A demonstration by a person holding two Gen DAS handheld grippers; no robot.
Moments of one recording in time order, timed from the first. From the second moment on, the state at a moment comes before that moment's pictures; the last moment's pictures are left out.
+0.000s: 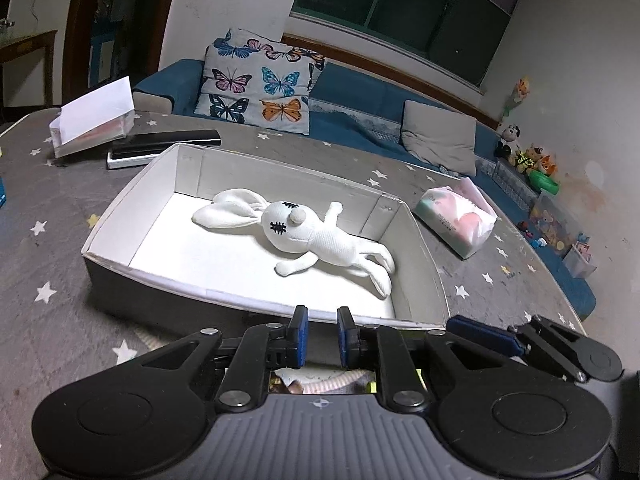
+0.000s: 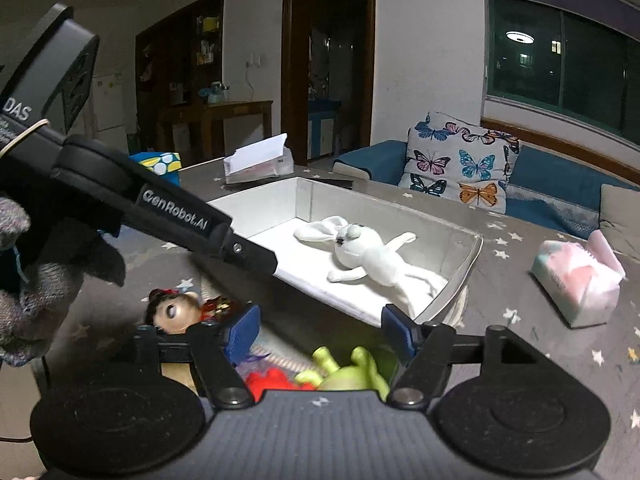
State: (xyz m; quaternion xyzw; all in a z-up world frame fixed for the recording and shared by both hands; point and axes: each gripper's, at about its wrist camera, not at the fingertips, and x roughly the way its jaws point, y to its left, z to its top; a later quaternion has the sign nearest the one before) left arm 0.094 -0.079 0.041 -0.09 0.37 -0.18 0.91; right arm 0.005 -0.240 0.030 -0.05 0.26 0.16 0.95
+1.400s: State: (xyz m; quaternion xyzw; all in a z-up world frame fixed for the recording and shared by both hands) left arm 0.015 -0.044 0.015 -0.10 0.40 -0.18 0.90; right arm -0.052 -0.202 0.002 -0.04 0.25 0.23 0.94
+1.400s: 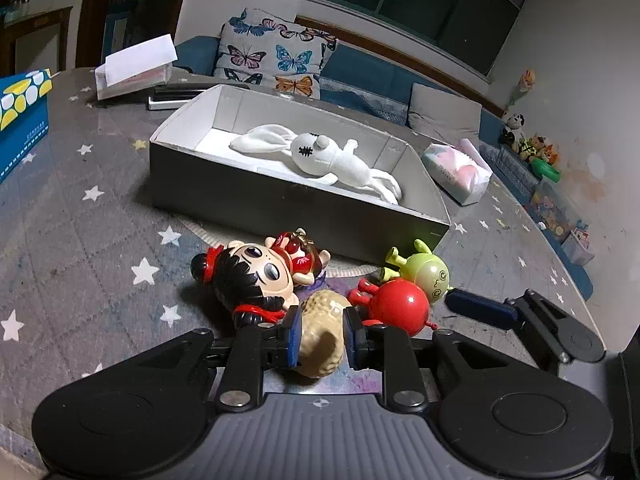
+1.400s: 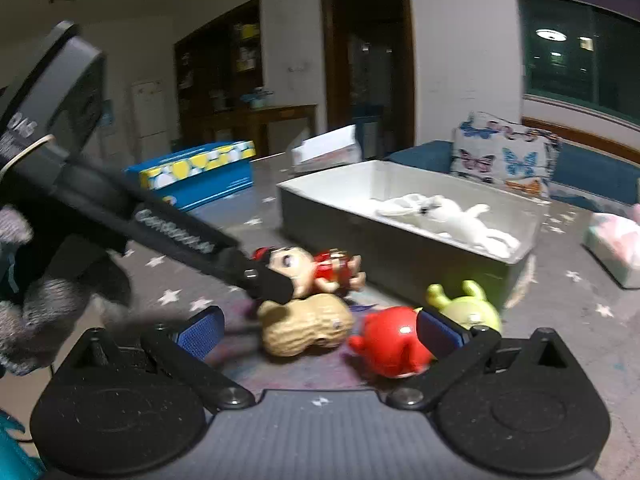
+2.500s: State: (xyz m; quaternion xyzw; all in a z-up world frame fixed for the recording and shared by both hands) left arm 0.032 -0.042 0.001 -0.14 0.43 -0.20 0.87; right arm -0.012 -0.157 -0.028 -0.14 0.29 0.28 0.90
